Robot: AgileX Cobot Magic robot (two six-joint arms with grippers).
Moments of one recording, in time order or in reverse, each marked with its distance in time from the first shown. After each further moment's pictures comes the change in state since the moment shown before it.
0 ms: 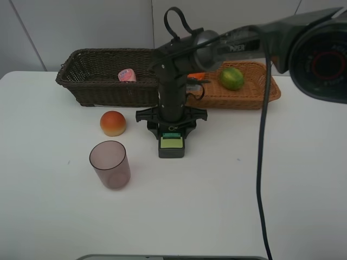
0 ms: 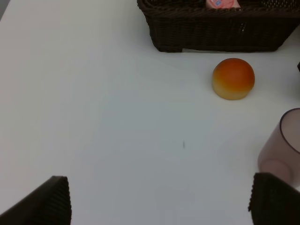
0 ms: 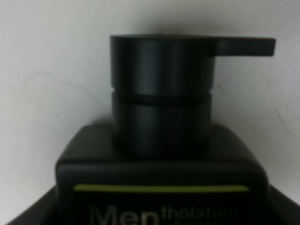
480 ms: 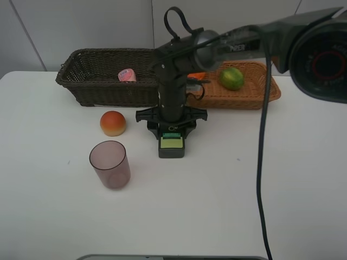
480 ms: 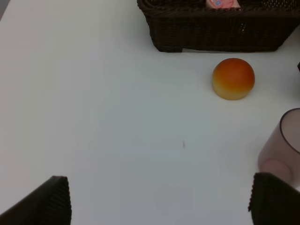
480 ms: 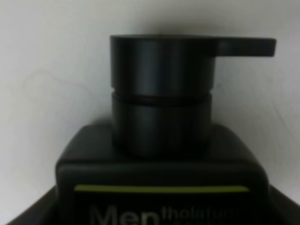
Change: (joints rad) left arm 0.000 0.000 0.000 0.000 0.000 0.000; right arm 0.000 -0.007 0.000 0.000 0.004 -0.006
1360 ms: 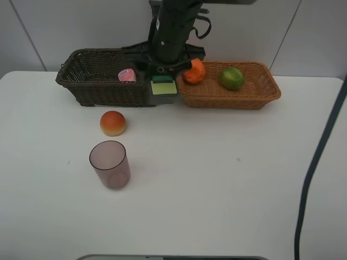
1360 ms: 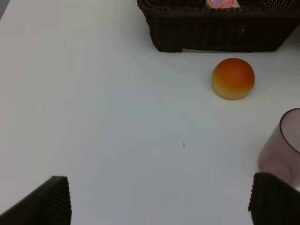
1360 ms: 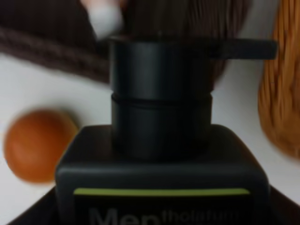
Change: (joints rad) left arm 0.000 0.000 0.000 0.000 0.000 0.000; right arm 0.000 -0.235 -0.090 -0.042 -0.109 -0.229
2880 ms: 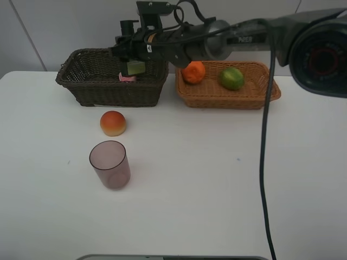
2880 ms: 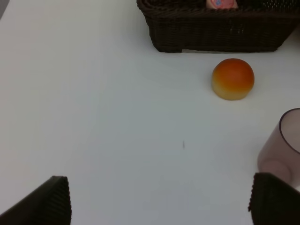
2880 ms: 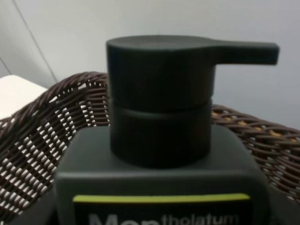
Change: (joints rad) left arm 0.000 0.000 0.000 -0.001 0.000 0.000; right arm -0.082 0.271 -0.015 -0.247 -0.952 0.000
